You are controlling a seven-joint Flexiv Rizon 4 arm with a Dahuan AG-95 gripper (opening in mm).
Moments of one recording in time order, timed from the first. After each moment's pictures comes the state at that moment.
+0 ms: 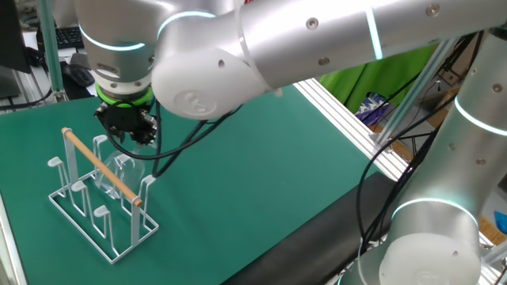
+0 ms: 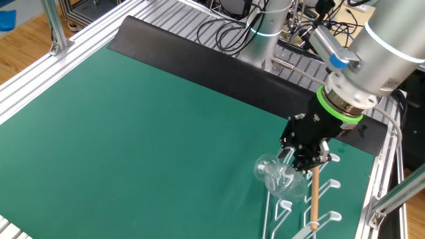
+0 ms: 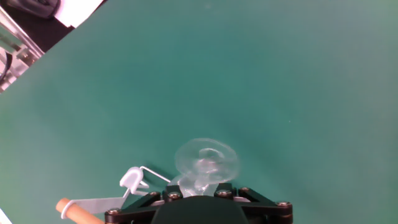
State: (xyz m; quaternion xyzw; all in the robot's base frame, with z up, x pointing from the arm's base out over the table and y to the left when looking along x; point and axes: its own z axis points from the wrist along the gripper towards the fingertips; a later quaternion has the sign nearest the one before) arm 0.512 0.266 0.193 0.37 0.92 -0.01 0.14
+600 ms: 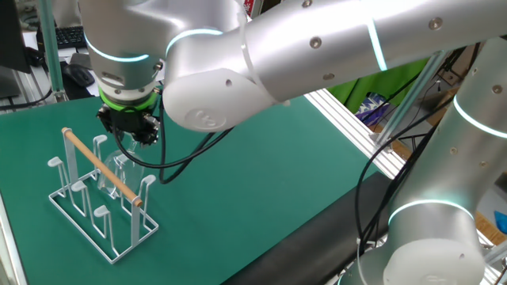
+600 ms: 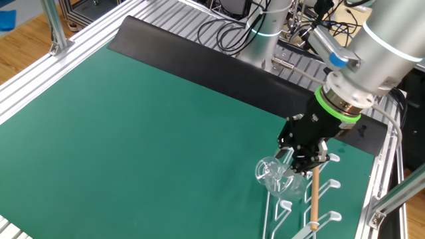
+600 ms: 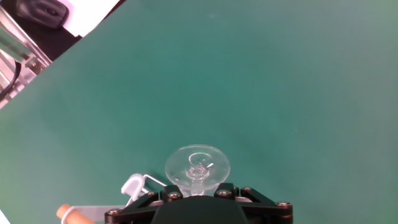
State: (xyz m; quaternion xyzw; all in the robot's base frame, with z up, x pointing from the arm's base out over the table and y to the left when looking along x) arm 0.519 0.261 0.189 0.37 0.92 -0.01 0.16
